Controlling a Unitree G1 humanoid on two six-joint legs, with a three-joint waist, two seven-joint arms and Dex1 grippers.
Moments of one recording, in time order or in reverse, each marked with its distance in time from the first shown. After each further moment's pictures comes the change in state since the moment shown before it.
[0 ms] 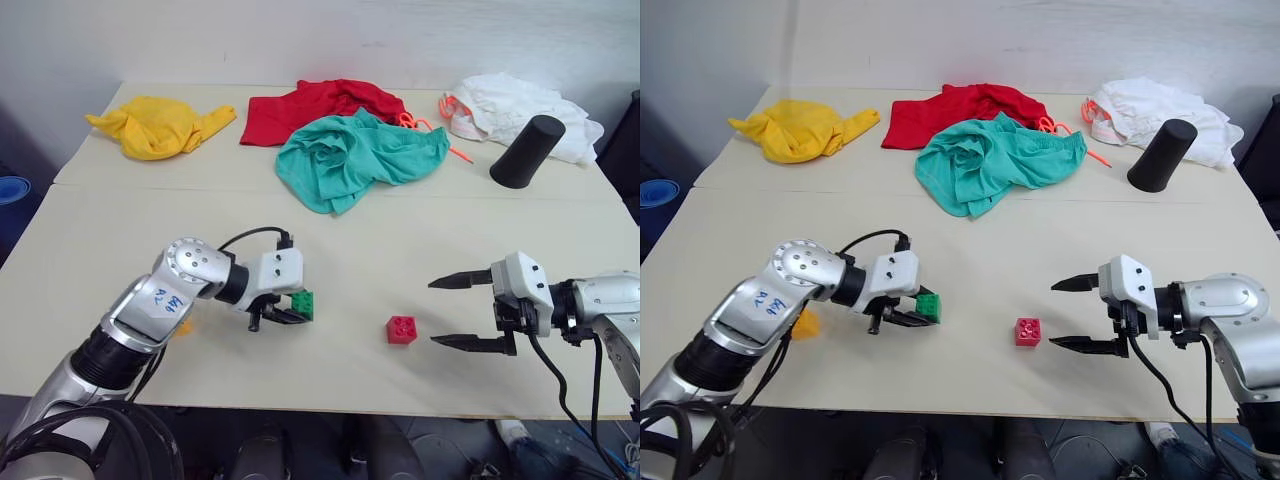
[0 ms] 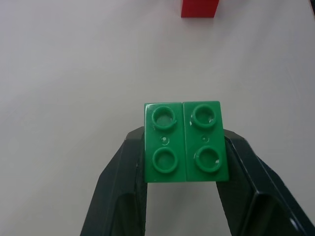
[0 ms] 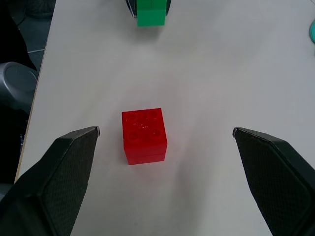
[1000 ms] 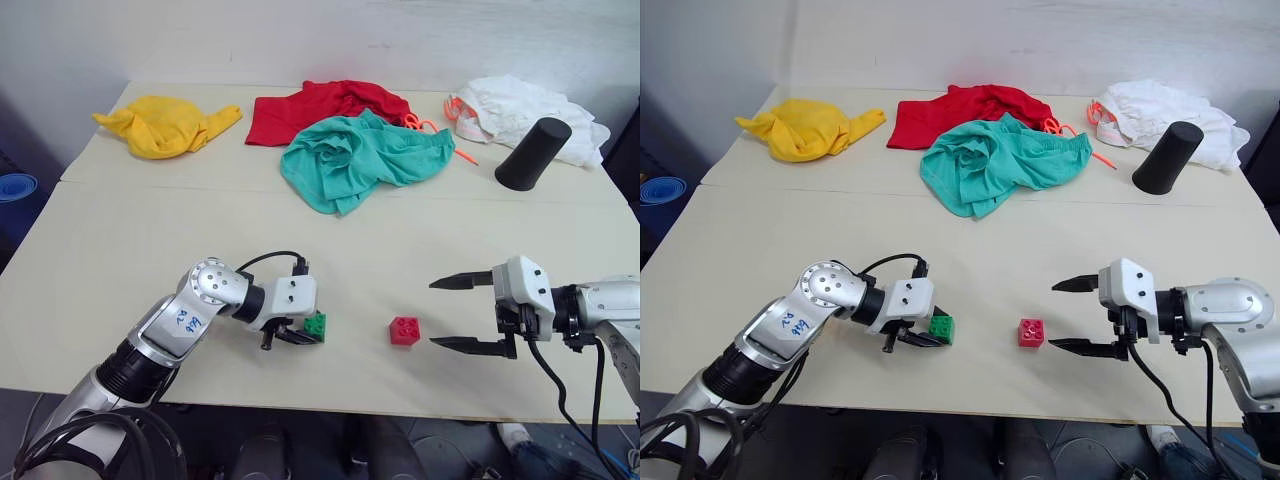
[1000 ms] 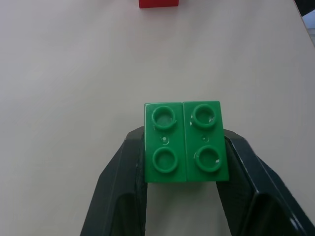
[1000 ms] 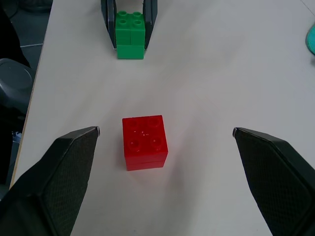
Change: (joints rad) left arm 0.067 -0.068 -0.044 0.043 0.058 -0.126 0.004; right arm 0.023 -0.009 -0.007 -0.054 0.000 0.000 -0.042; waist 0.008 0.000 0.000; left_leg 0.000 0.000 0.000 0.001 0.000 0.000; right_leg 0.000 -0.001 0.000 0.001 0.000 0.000
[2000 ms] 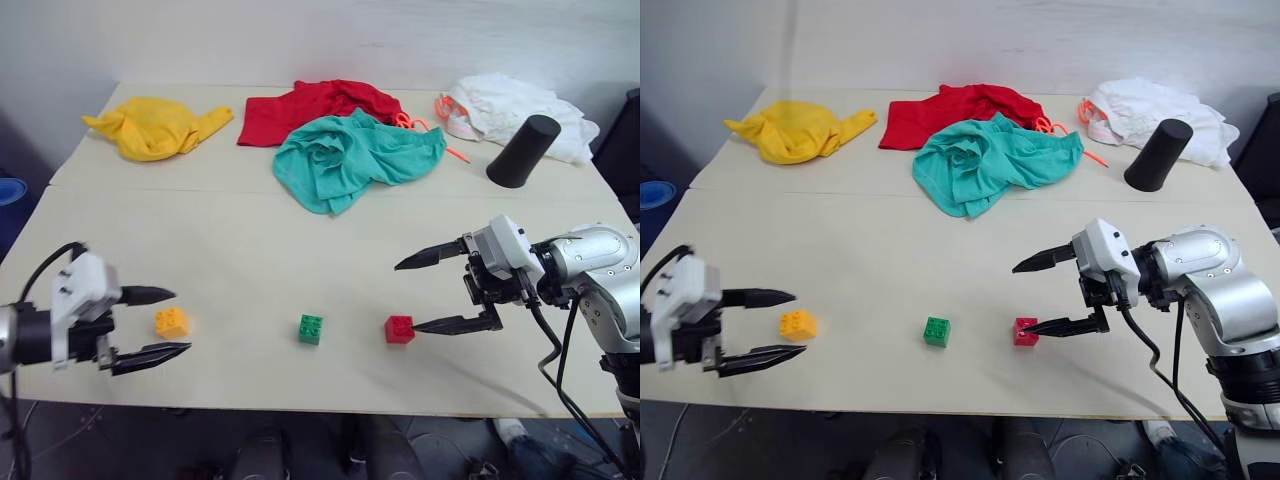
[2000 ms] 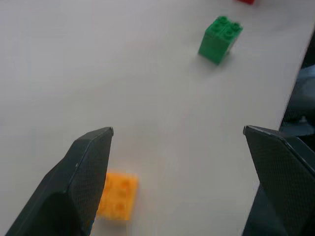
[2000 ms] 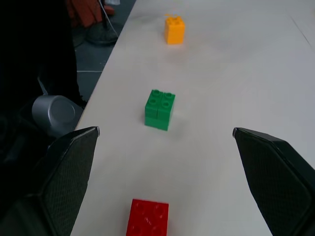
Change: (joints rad) left arm 0.826 0.231 1.191 -0.260 -0.332 0.161 -0.143; right arm -0.364 0.078 0.179 0.083 0.099 0.079 0.186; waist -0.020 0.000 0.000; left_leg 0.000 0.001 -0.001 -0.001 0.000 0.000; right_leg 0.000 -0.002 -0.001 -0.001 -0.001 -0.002
